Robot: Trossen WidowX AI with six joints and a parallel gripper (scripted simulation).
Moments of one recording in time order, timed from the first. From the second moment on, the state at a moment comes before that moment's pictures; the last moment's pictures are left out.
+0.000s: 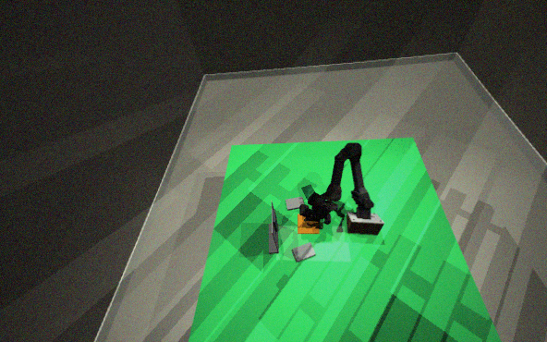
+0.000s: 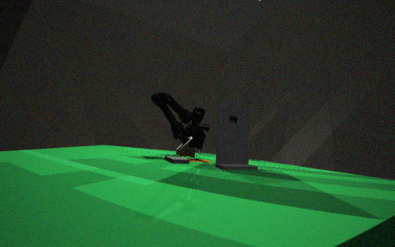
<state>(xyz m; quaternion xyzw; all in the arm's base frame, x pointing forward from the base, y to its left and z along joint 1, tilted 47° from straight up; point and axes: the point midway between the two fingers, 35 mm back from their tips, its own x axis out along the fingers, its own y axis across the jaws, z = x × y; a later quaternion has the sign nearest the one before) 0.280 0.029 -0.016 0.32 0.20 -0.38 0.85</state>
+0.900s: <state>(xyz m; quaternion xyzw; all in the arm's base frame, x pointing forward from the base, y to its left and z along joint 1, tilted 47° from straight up) 0.280 0.007 -0.033 0.31 0.19 -0.38 0.85</state>
